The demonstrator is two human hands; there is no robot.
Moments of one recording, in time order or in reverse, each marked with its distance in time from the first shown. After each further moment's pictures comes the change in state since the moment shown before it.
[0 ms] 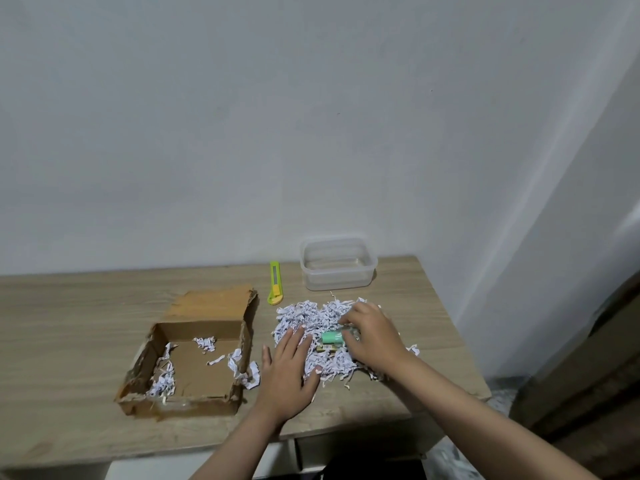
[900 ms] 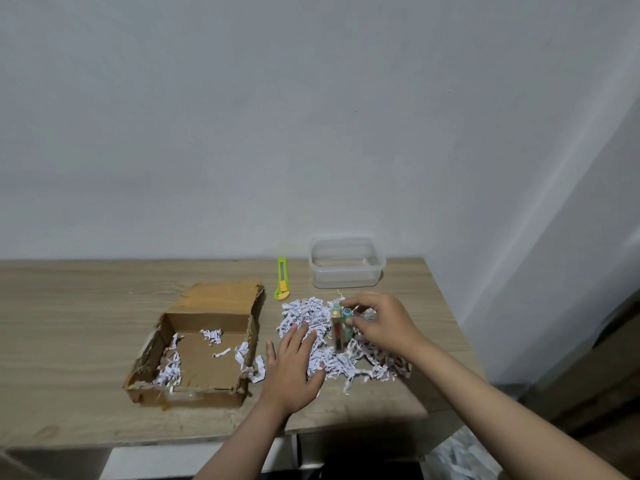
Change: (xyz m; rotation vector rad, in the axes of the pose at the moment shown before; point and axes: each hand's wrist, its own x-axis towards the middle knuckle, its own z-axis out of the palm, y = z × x) left_hand 0.001 -0.003 0.001 -0.014 -0.004 -0.045; right_hand 0.014 -0.022 -0.038 0.292 -0.079 0.053
